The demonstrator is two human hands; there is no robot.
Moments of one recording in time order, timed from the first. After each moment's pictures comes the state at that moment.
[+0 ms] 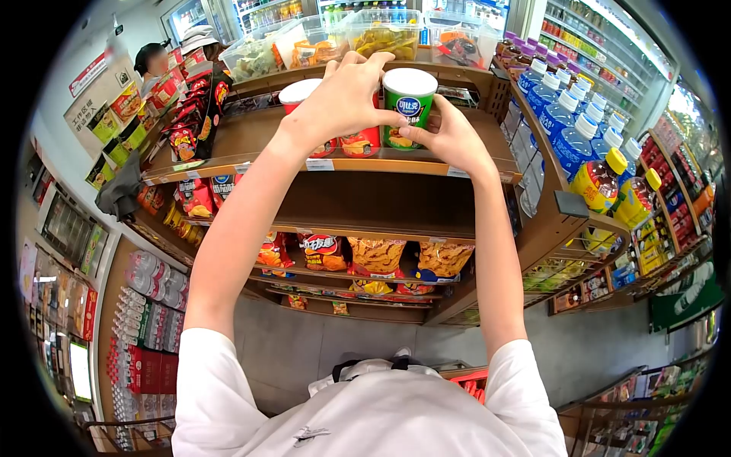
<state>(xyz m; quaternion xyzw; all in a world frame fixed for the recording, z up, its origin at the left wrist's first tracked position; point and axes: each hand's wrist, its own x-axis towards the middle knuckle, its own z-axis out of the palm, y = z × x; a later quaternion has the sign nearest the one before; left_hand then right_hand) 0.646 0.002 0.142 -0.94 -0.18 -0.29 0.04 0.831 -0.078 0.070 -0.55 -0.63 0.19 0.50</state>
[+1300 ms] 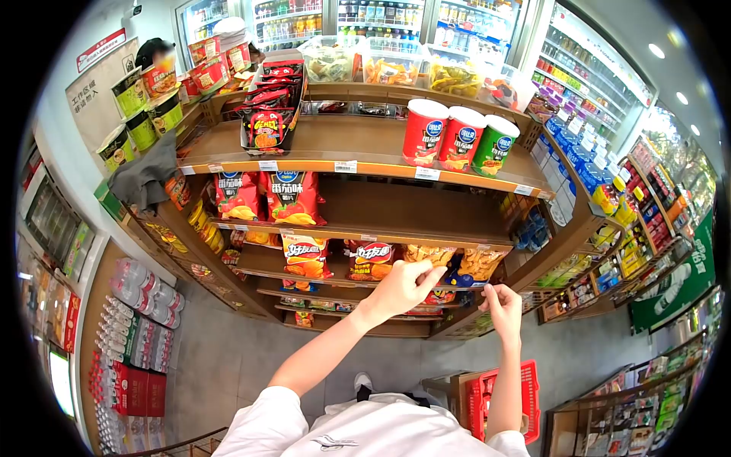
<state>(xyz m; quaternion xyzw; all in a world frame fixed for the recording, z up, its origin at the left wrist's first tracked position) 0.482 -0.115 -0.039 -0.79 -0.13 -0.38 -0.46 0.675 -0.278 -0.076 -0.71 -0.35 0.22 0.56</state>
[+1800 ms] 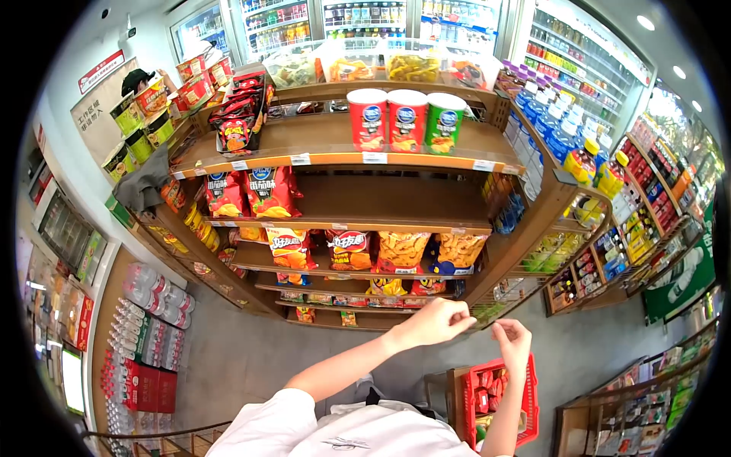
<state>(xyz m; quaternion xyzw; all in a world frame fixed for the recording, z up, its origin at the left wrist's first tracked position) 0.568 -0.244 -0.082 -0.81 -0.06 -0.22 -0.54 0.720 -0.421 -0.125 -0.73 -0.28 0.21 0.59</state>
